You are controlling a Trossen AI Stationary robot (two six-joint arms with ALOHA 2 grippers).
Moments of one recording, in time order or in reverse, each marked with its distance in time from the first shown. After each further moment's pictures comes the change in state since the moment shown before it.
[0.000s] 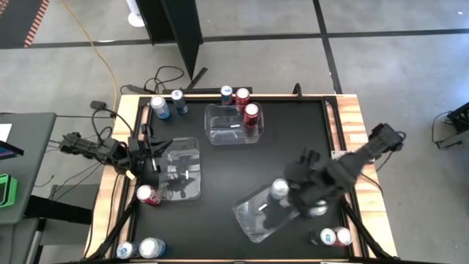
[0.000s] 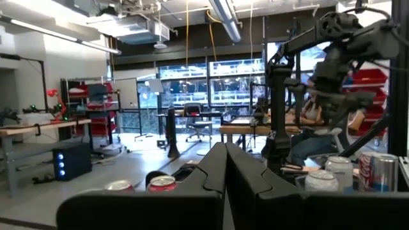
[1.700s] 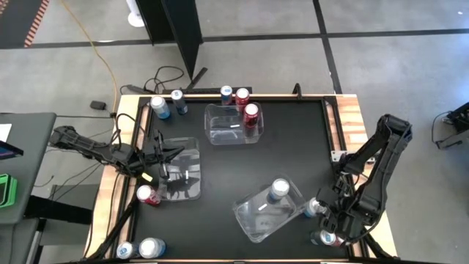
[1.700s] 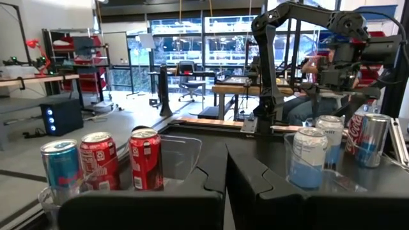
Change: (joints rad) left arm 0.000 0.284 0.000 0.068 -0.007 -0.167; right arm 0.465 -0.190 -0.606 0.339 -0.173 0.721
